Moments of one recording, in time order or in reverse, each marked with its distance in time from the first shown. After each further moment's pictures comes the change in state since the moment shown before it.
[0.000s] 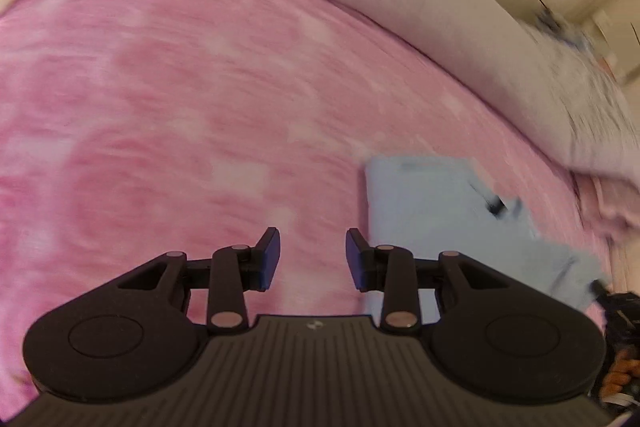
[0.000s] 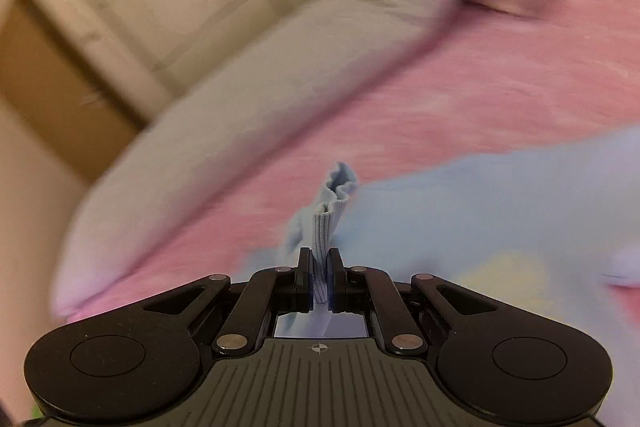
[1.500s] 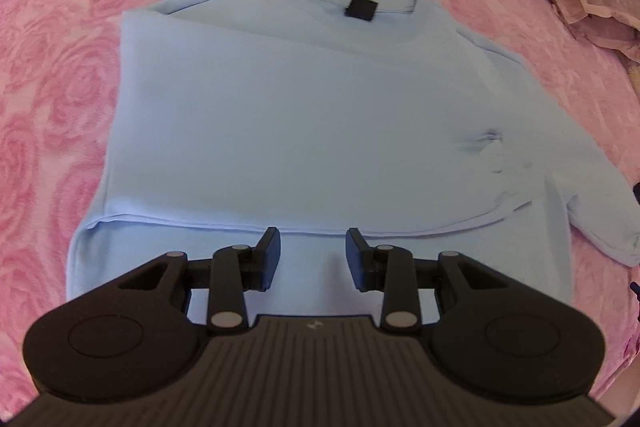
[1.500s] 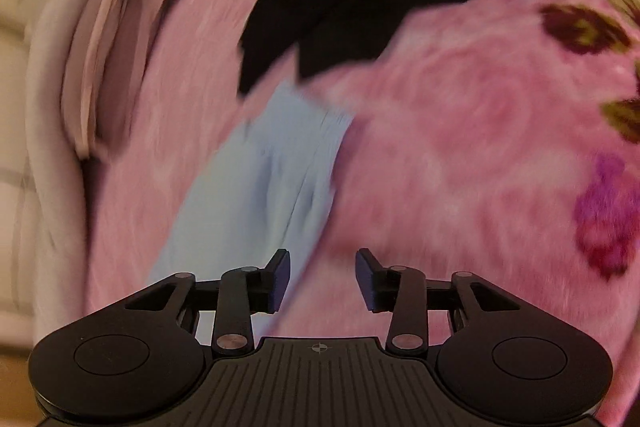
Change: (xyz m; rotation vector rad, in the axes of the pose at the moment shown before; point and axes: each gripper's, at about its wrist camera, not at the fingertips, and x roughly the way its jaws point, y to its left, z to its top) left arm 0.074 -0.223 -0.131 0.305 0.216 0.132; right arm -0.165 -0.384 0.038 0.785 -0.187 -0.287
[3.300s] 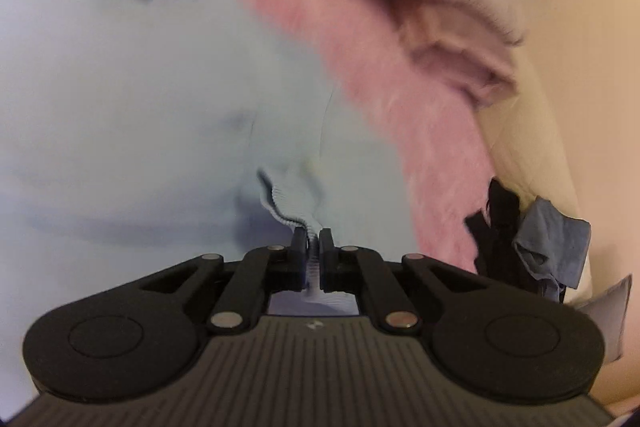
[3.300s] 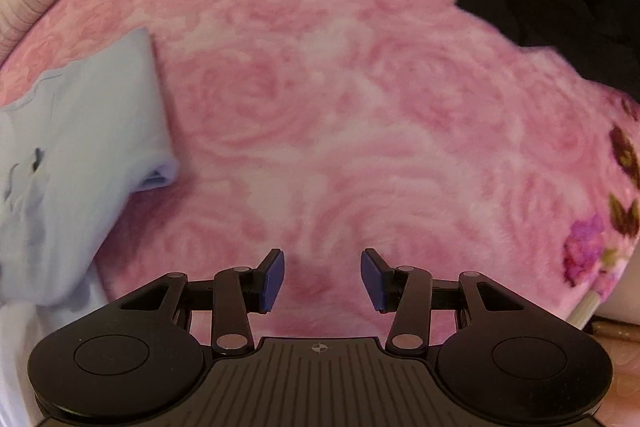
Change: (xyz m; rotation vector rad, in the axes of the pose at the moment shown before) left arm 0.004 -0.089 0.001 -0.066 -0.150 -0.513; right arm -0.016 0.124 -0.122 -0.816 0.291 -0.370
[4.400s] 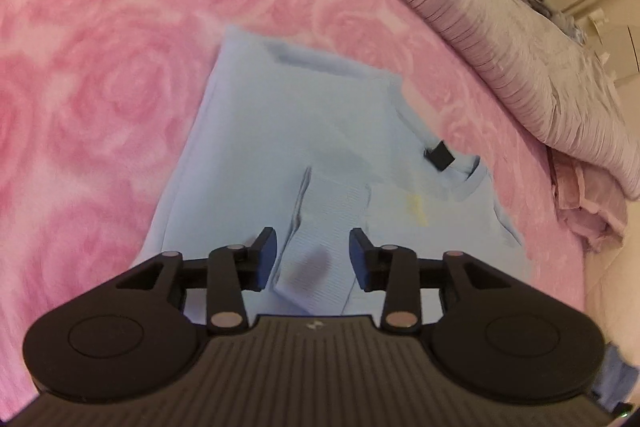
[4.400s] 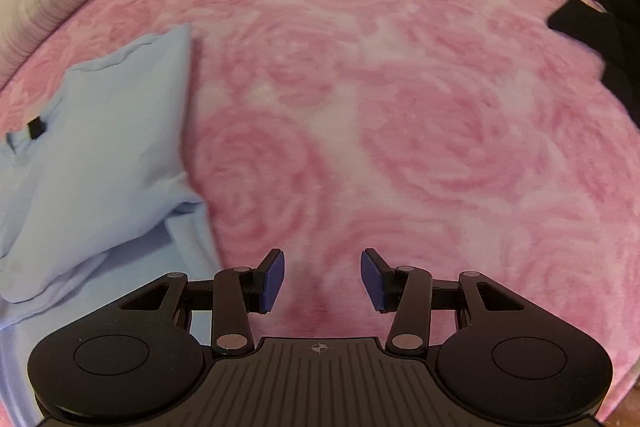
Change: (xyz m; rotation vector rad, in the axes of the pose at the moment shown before) left arm -0.067 0.210 0.055 -0.376 -0.094 0.281; right arm 0.018 0.130 0.008 -0.147 -0.010 0.103
